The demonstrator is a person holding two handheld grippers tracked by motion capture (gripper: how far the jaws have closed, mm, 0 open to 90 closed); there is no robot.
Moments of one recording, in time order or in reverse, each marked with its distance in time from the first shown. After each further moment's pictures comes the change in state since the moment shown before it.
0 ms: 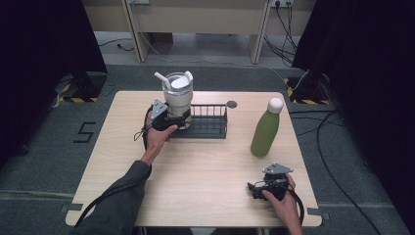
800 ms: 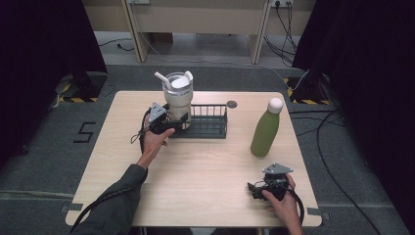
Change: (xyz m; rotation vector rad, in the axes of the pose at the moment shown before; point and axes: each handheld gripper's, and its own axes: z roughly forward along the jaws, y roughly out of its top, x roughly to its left) left arm 0.000 -0.004 -0.015 0.046 -0.006 0.020; right arm 0.000 0.000 0.000 0.001 0.000 -0.001
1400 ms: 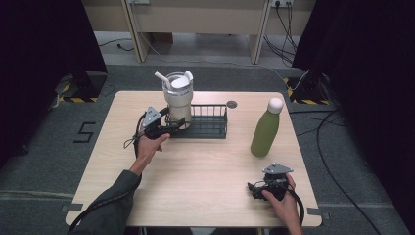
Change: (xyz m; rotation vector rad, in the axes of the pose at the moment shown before) left arm -0.004 0.002 -0.026 0.003 -0.042 -0.006; right arm 0.000 0.000 0.000 0.000 0.000 0.001
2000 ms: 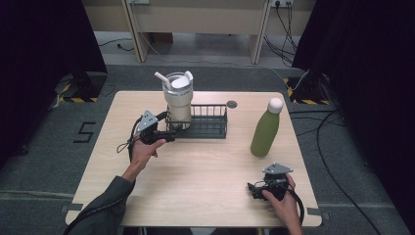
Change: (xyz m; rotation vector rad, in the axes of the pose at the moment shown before) left arm -0.012 0.007 -0.026 0.022 -0.045 0.012; right arm 0.000 0.000 0.000 -0.001 0.000 0.000
